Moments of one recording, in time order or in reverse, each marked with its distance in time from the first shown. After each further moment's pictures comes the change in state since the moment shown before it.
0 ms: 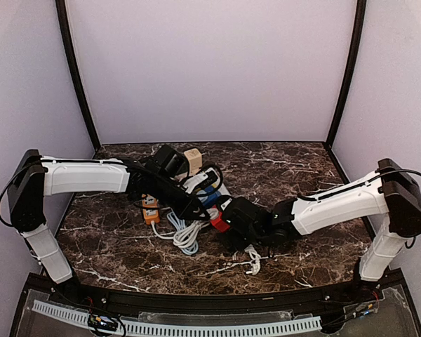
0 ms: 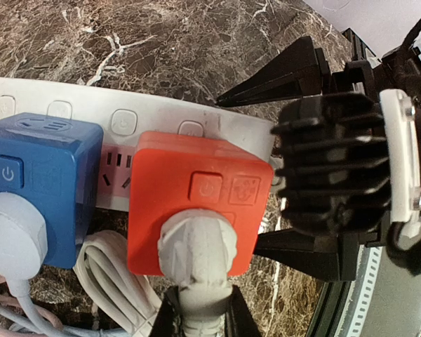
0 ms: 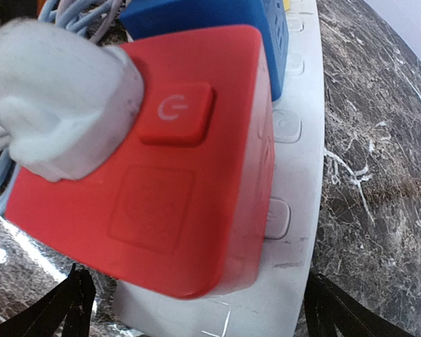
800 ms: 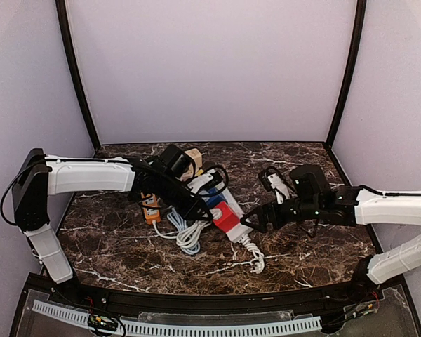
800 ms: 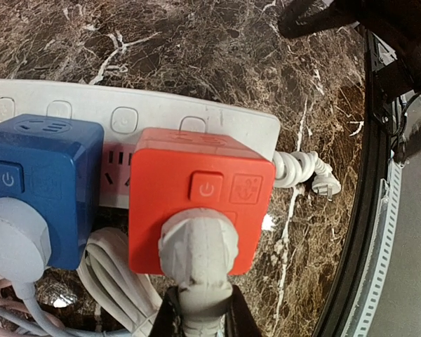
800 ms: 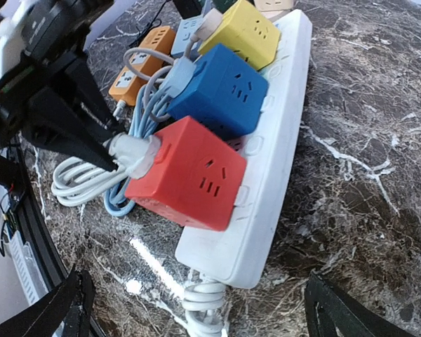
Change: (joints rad) left arm -0.038 0.038 0.062 -0.047 -0.072 -0.005; right arm -0.401 -0.479 -0.294 0.148 -0.716 0.018
